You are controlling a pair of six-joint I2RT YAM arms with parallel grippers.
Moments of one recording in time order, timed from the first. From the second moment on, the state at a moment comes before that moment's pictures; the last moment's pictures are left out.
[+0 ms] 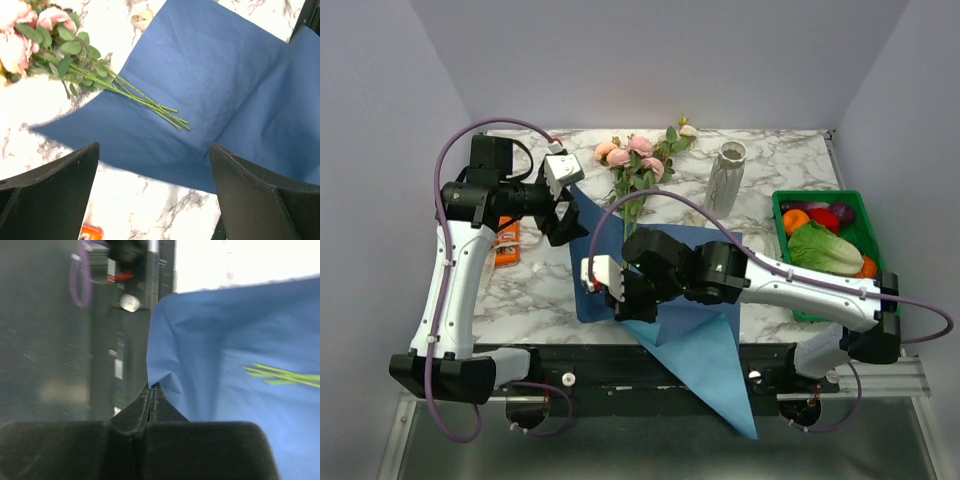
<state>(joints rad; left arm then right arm) -0.11 1.25 1.53 -1.14 0.85 0.72 1.29 1.50 1.53 -0.77 -0.27 -0.21</state>
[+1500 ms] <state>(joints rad) -0.02 1.46 1.38 -1.31 0.86 1.11 0.88 1.47 1.46 -0.50 0.05 0.32</state>
